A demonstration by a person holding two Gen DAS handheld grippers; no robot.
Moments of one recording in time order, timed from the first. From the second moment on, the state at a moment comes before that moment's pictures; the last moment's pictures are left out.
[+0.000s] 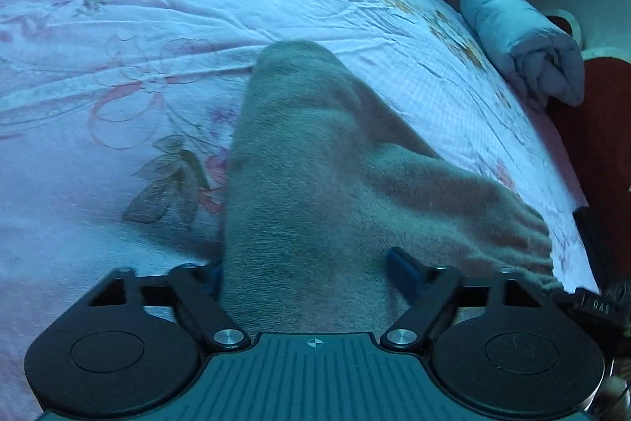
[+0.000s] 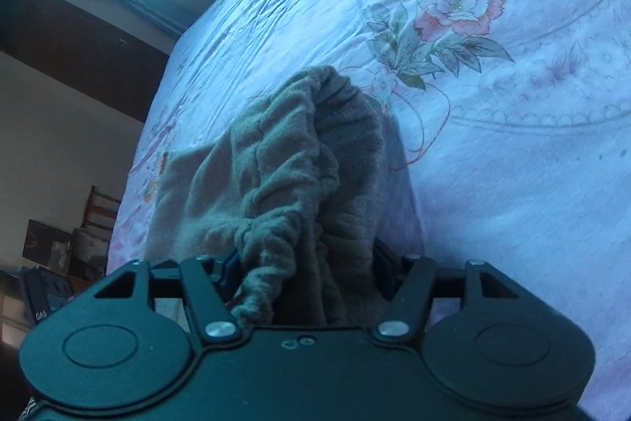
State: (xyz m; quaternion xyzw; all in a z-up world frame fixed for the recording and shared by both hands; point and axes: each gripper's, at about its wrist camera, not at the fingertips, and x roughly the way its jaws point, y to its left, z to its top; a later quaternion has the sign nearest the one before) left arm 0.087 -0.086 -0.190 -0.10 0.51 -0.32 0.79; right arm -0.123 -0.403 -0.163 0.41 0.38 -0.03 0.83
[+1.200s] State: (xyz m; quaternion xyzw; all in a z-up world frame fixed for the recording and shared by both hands) left arm 0.224 -0.139 -0.067 -0.08 0.33 -0.30 0.89; right arm 0.030 -0.421 -0.053 0.33 0.26 0.01 0.91
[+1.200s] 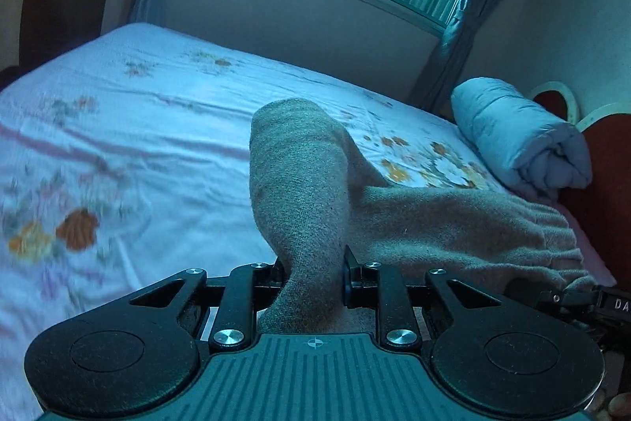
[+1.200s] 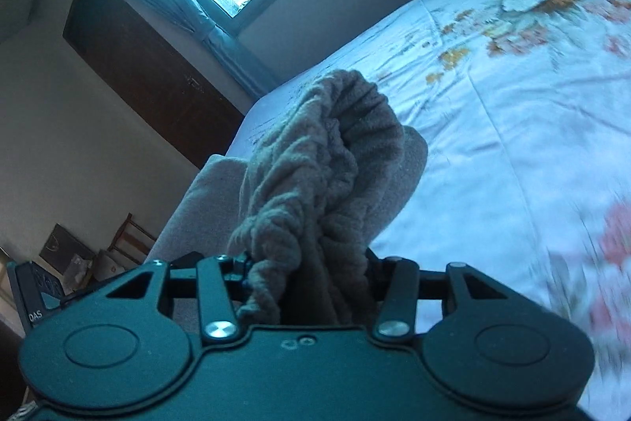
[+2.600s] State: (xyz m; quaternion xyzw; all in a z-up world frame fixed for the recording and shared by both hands) left arm 0.049 -0.090 -0.010 0.06 0.28 -0.17 0.94; right arm -0.076 -0.304 0.023 0.10 0.17 -0.15 0.97
